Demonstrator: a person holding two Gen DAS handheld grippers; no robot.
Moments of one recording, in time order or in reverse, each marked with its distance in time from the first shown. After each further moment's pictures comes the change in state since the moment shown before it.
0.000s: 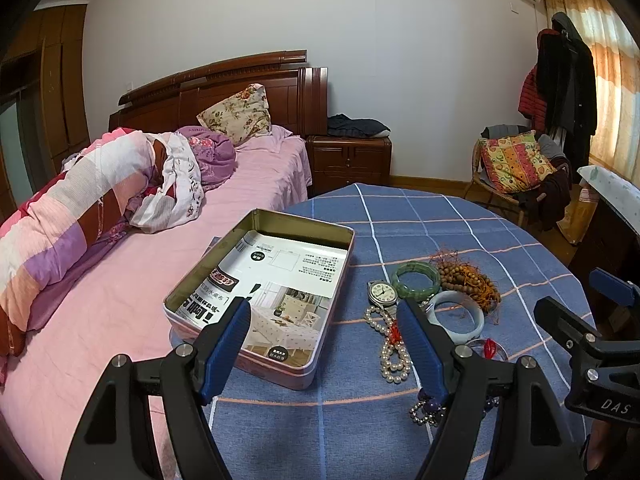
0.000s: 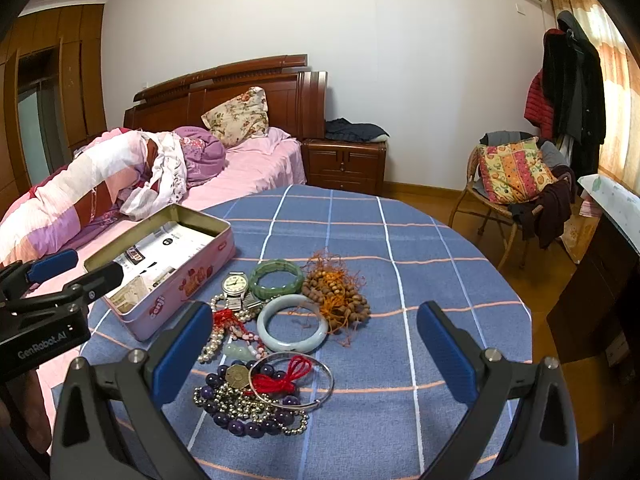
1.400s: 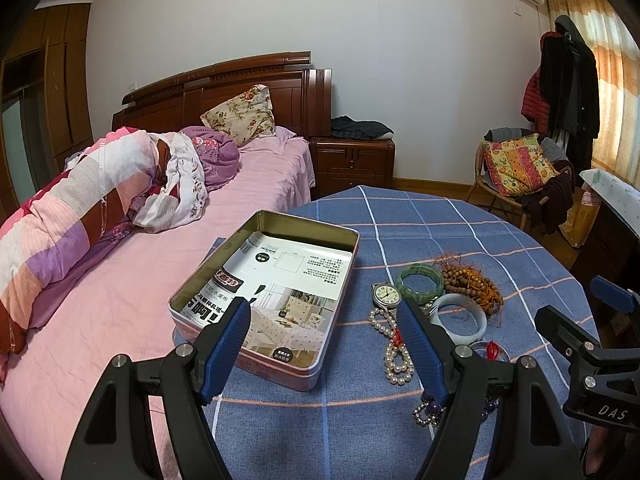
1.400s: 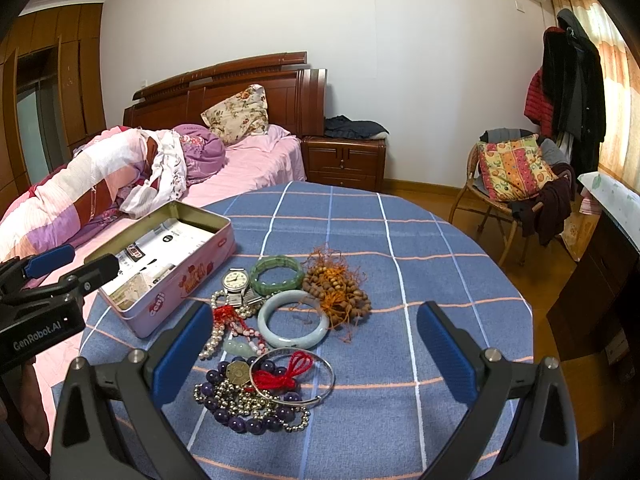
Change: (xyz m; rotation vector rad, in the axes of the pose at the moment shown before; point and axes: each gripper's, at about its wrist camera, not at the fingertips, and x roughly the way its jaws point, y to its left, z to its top) left arm 0.000 0.002 0.004 -0.008 -0.005 0.011; right arm 0.001 0.000 0.000 -0.001 0.008 0.001
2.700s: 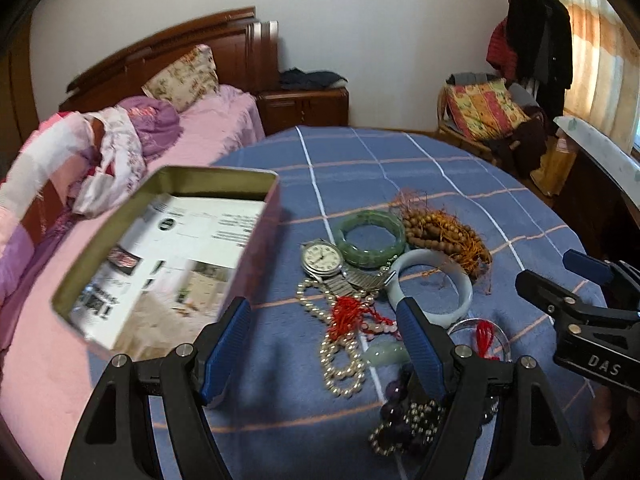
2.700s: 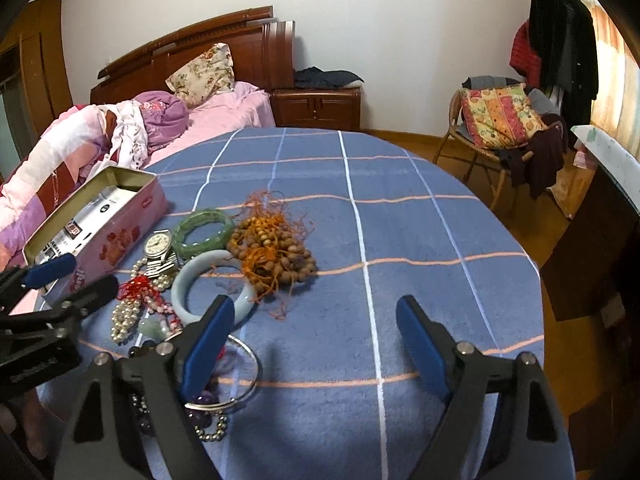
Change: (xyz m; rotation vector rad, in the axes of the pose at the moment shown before) left arm 0.081 -0.053 -0.019 0.099 0.182 -0.145; right arm 0.052 -0.056 -0.020 0.077 0.181 -0.048
